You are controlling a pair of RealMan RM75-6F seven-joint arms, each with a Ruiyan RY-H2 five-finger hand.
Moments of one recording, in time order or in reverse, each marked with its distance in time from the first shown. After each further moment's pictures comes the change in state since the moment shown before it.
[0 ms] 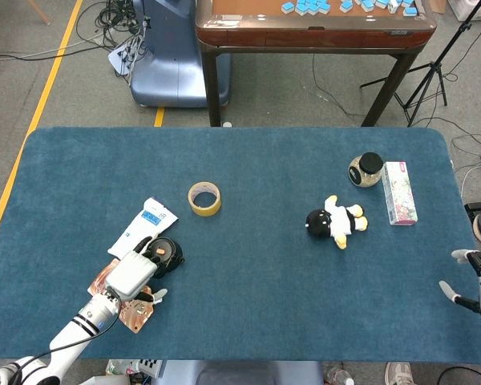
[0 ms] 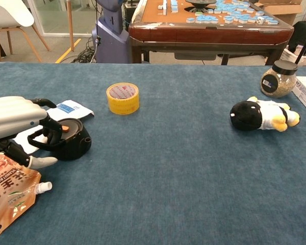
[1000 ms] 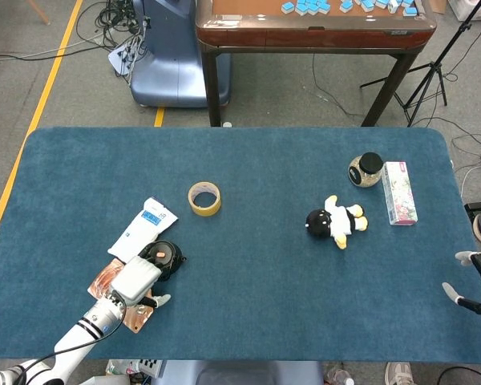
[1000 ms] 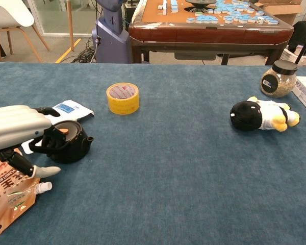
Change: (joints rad) left arm 0.001 -0.025 0.012 -0.008 -0.022 -0.019 0.034; right arm -0.009 -0.004 0.001 0.010 0.011 0.000 0.009
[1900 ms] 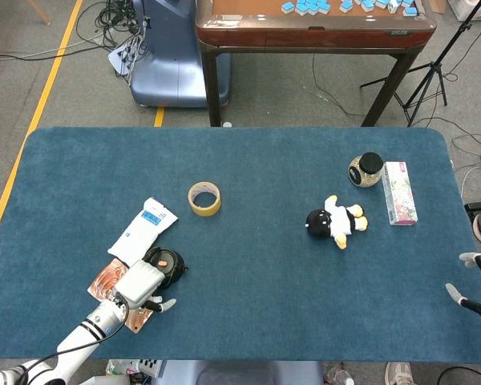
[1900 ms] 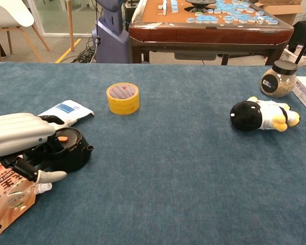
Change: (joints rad) left arm -0.011 -0.003 0.003 -0.011 -0.018 -0.039 -0.037; right arm -0.010 -0.006 0.005 0.011 0.010 0.008 0.011
